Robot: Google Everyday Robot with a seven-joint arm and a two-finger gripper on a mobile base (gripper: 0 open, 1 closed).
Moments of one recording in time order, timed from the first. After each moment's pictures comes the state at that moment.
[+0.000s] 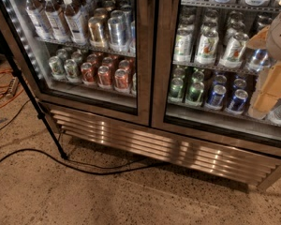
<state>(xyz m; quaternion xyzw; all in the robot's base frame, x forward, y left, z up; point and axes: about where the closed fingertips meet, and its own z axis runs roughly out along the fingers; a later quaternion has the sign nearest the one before) 0.472 -0.241 0.958 -0.61 0.78 -0.02 0.17</state>
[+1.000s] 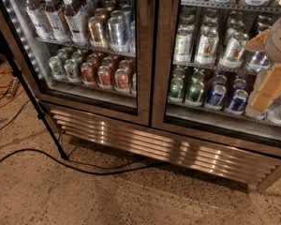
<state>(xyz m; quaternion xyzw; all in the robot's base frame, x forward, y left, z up) 0.486 -0.246 0.944 -0.60 0.77 0.01 0.19</state>
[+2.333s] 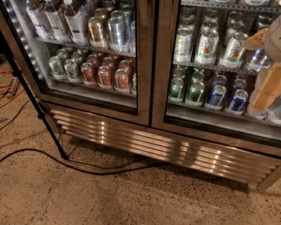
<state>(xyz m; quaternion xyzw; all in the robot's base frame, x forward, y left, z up) 0.492 -0.247 0.943 -0.63 0.76 0.00 0.19</state>
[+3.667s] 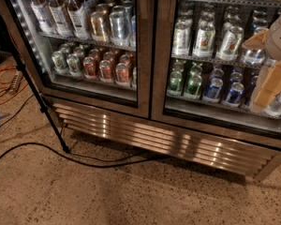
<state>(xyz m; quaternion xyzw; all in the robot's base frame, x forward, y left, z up) 0.505 -0.259 0.937 -0.63 0.75 0.01 0.19</state>
